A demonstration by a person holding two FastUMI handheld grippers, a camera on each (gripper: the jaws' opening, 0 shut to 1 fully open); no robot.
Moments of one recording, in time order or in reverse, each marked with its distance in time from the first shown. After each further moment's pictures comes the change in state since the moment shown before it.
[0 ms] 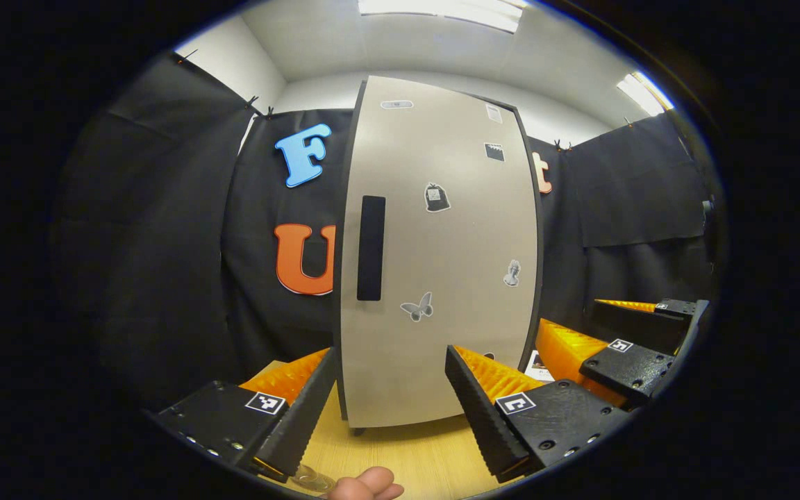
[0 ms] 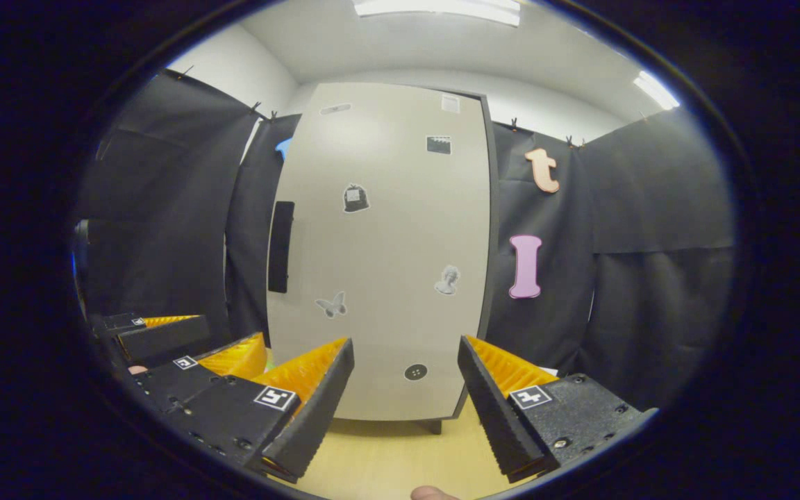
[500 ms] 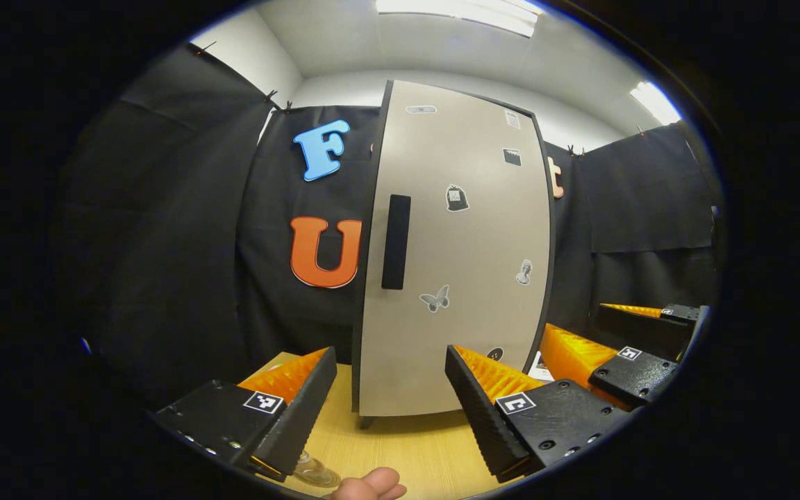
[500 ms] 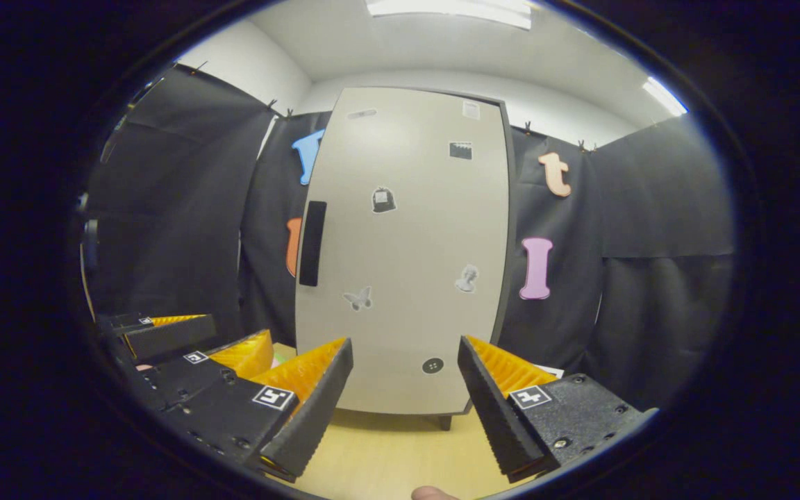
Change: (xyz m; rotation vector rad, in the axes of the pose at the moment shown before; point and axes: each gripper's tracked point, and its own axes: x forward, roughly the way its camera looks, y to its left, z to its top) left arm -0.015 0.019 -0.011 -0.049 0.012 0.036; right arm -0.018 0.021 -0.007 -0.049 0.009 0.033
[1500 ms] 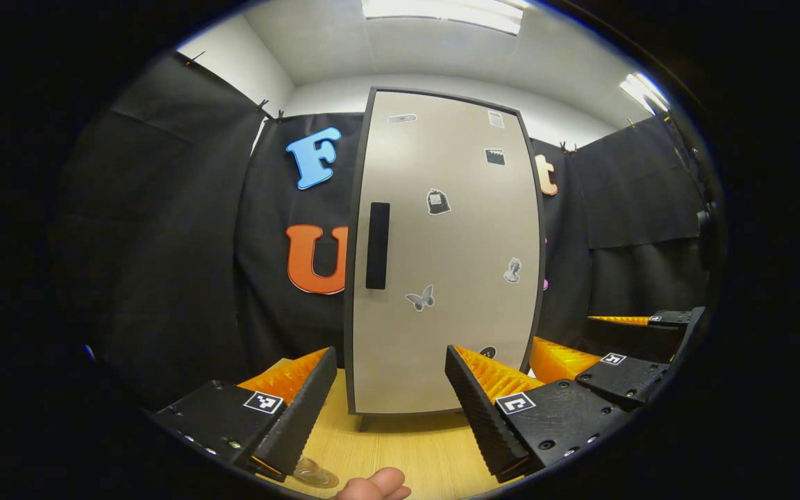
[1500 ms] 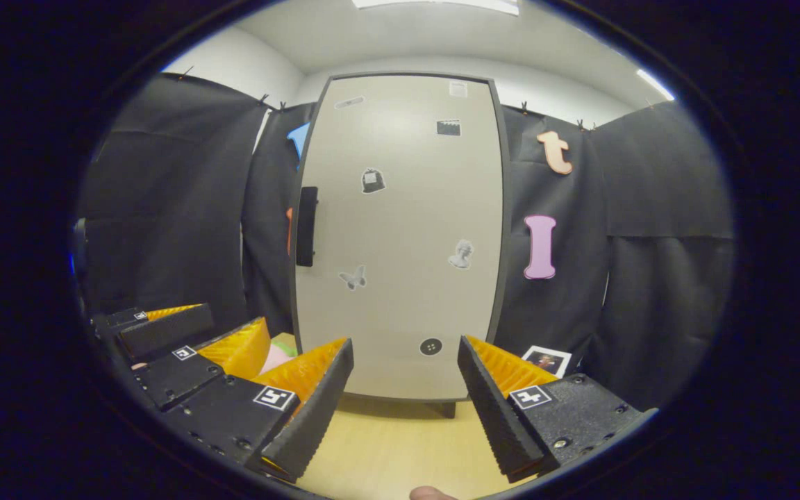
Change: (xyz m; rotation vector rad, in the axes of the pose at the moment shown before) left arm -0.003 -0.019 0.001 0.042 -0.024 0.002; right arm 0.007 -0.012 -0.025 0.069 0.080 0.051
